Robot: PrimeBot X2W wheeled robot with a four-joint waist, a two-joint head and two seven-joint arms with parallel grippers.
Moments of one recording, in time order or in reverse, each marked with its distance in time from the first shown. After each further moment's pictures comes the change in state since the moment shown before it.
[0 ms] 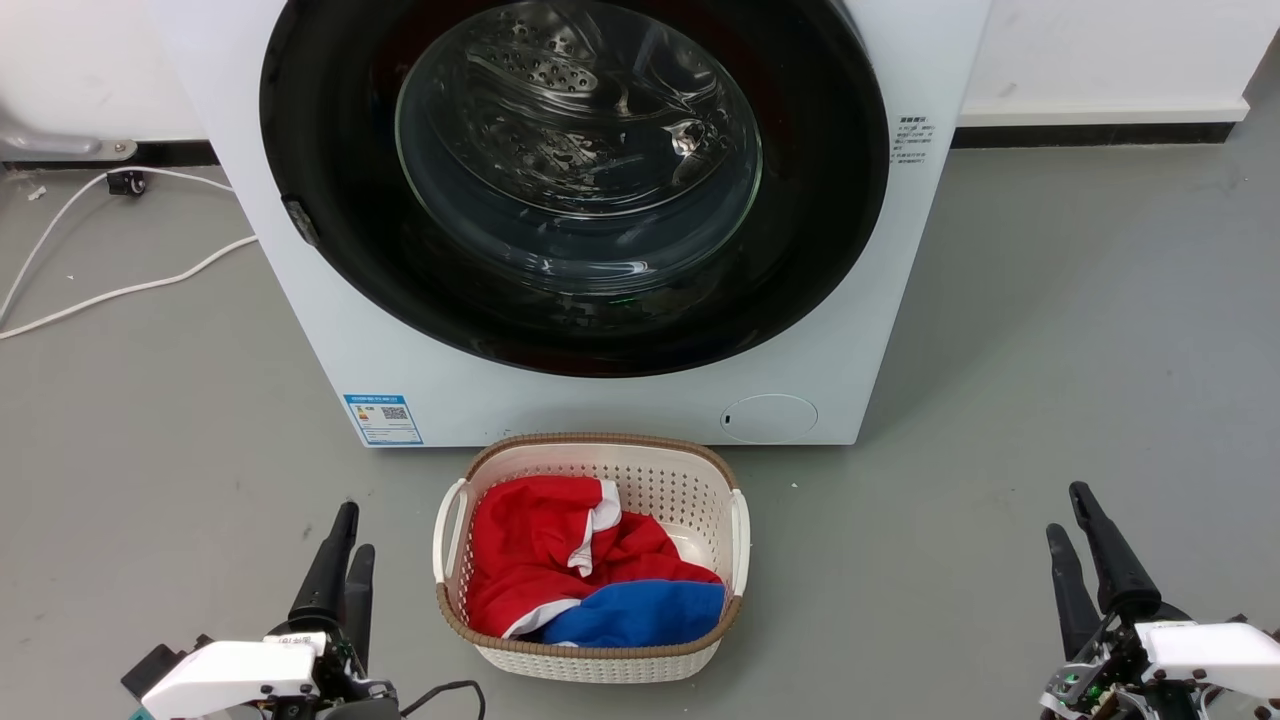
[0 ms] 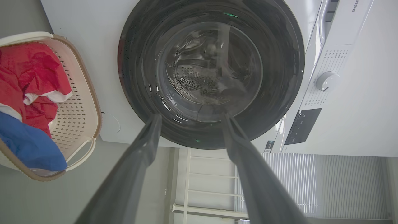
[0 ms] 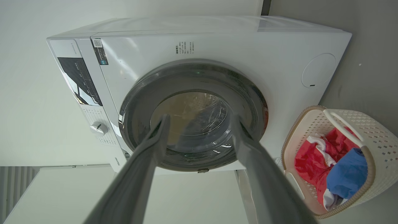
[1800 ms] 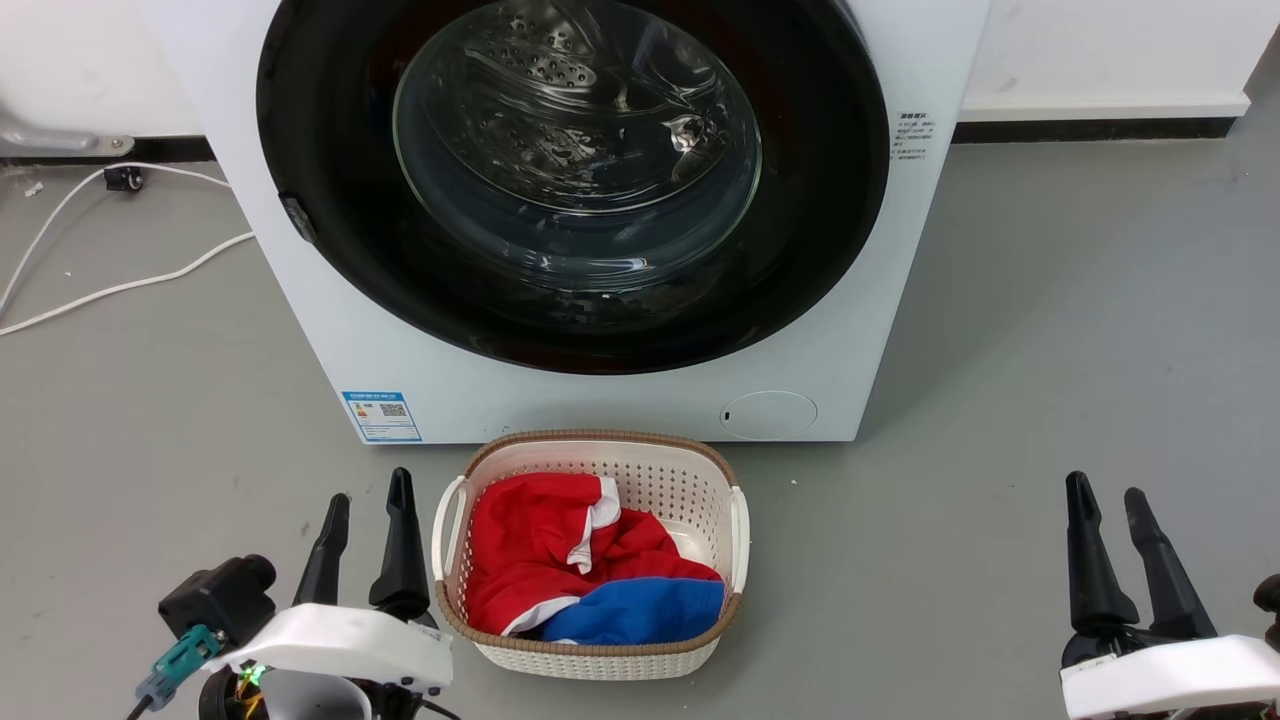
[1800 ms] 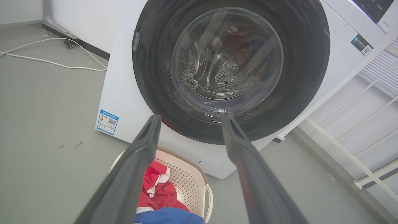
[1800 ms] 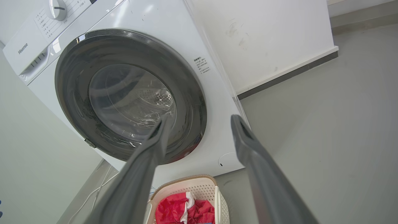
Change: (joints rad) left arm 0.045 0.044 -0.185 -0.232 0.972 0.211 -0.208; right arm 0.121 0.000 0.029 -0.284 -1.049 0.000 -0.210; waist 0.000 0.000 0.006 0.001
